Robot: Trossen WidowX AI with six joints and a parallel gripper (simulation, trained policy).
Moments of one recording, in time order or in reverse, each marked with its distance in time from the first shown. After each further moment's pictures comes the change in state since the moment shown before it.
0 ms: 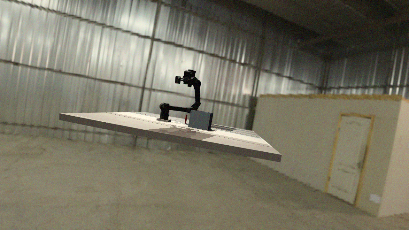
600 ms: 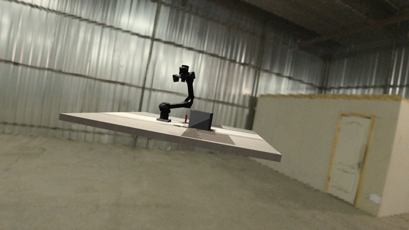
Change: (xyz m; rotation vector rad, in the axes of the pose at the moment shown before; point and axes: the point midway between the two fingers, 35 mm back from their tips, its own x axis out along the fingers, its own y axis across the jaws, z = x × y) arm -0.032 -0.013 0.027 0.252 0.114 0.338
